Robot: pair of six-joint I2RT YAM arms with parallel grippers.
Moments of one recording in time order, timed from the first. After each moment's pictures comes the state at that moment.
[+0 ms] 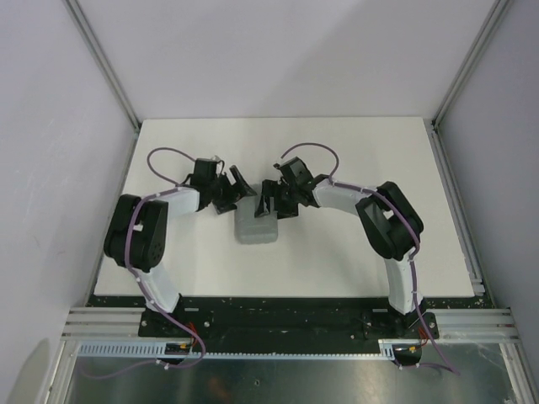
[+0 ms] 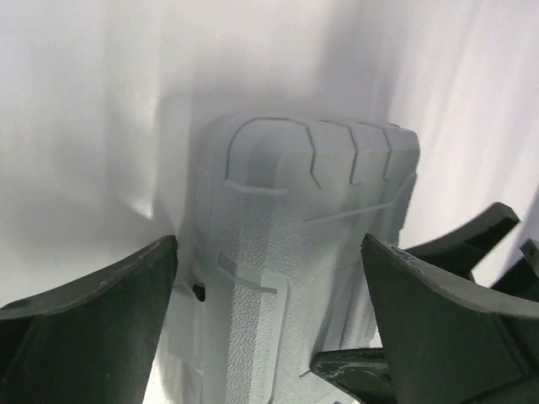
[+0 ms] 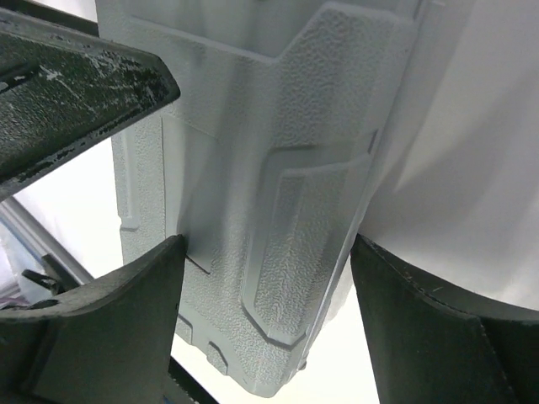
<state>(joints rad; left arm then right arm) -0.23 1.79 0.95 0.02 0.36 -0.76 0.67 2.07 1.37 -0.24 -0.33 0.61</state>
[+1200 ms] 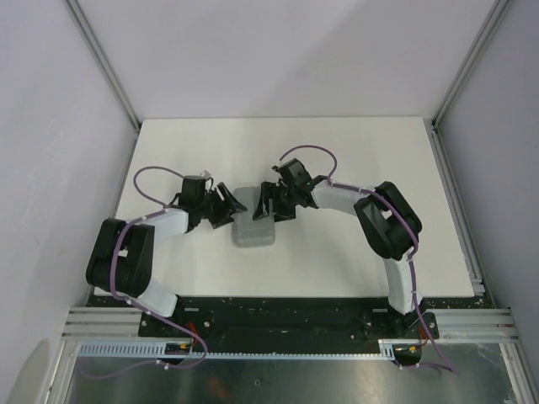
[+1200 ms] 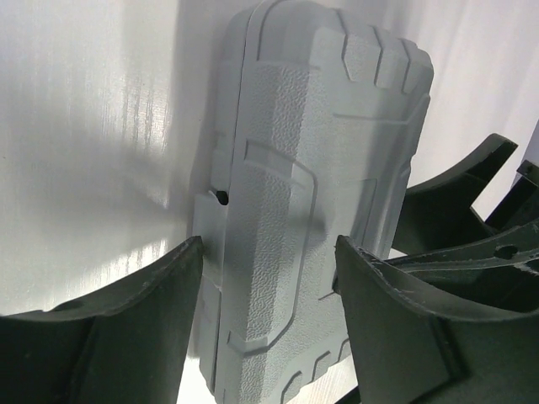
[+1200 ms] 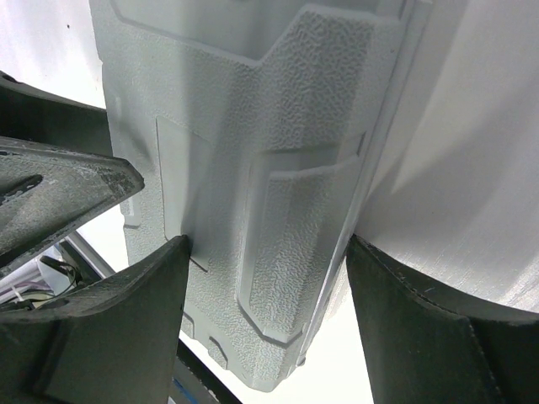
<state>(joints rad) -0.21 1.55 0.69 0.05 0.36 -0.79 0.68 2.09 1.37 -0.23 -0.39 0.65</state>
